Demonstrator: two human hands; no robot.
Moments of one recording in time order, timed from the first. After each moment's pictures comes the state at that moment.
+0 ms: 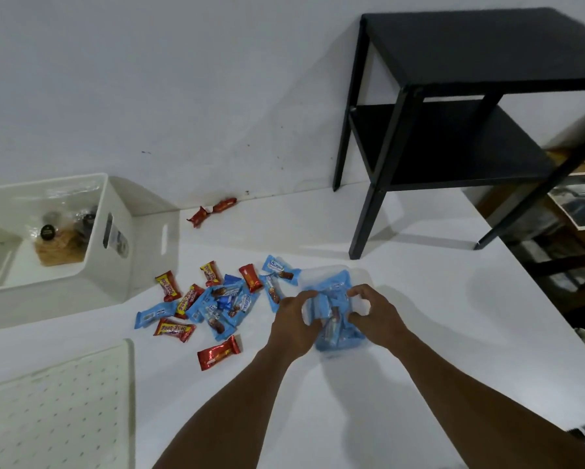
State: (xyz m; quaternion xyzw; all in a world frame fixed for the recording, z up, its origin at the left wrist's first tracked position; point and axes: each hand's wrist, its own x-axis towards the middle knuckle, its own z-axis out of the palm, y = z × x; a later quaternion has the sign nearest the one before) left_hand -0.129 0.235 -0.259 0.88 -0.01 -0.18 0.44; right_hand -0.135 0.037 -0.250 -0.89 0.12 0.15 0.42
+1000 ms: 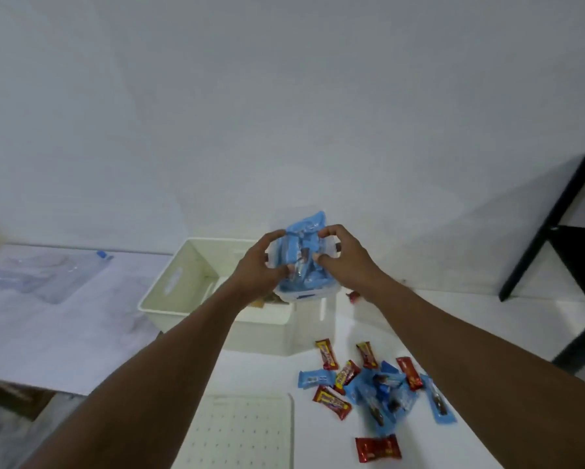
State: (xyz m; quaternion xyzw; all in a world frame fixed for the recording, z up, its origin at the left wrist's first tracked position) left_hand -0.056 0.608 -0.024 0.86 0.06 0.07 0.50; right_hand 0.009 0.418 -0.027 -0.82 -0.17 0.07 0.54
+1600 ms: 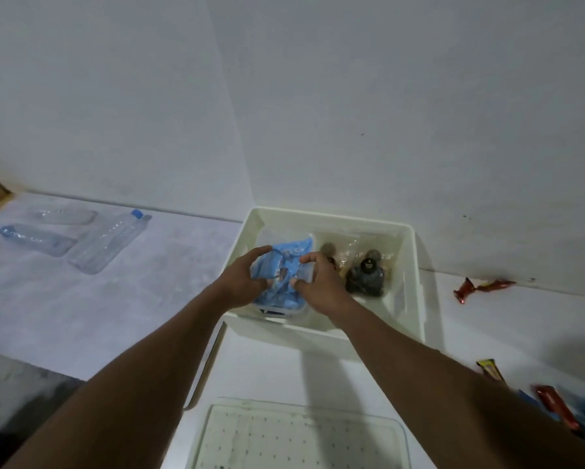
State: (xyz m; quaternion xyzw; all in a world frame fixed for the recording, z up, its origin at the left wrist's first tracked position) left_hand -0.021 0.901 -0.144 0.89 0.12 -0.06 0.44; right_hand 0.034 0.719 -0.171 -0.81 -0.09 0.20 0.54
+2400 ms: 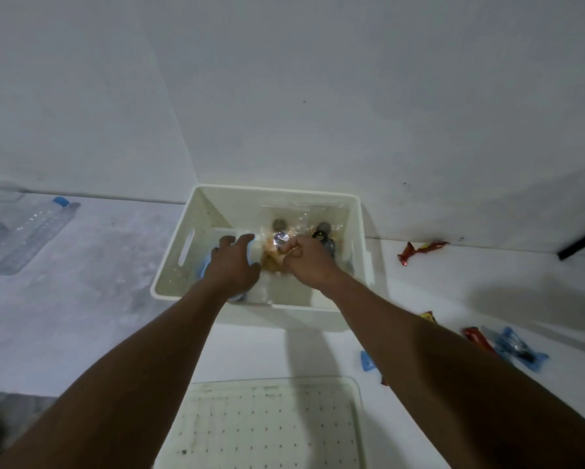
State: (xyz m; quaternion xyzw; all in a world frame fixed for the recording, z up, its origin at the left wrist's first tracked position) left_hand 0.004 0.834 -0.177 0.96 0.13 -0.07 0.24; right_hand 0.048 0.664 -0.174 -0.85 -0.06 0.19 0.49
